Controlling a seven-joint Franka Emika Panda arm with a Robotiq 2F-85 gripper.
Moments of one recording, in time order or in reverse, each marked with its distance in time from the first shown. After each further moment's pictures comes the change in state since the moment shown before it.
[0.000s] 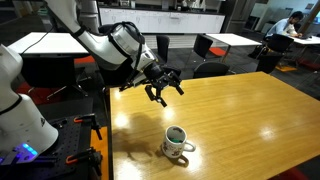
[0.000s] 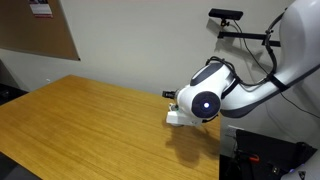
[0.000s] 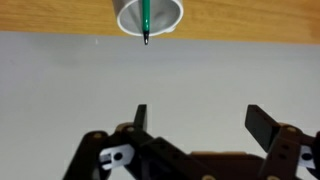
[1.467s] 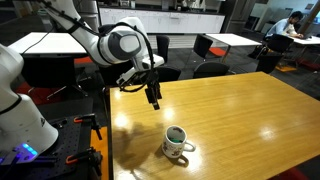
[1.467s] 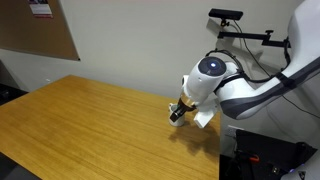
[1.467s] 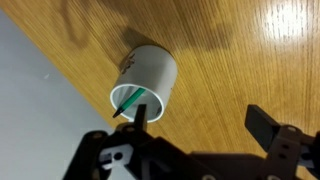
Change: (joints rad) arm -0.028 -0.066 -0.088 -0.109 0.696 0.390 -1.455
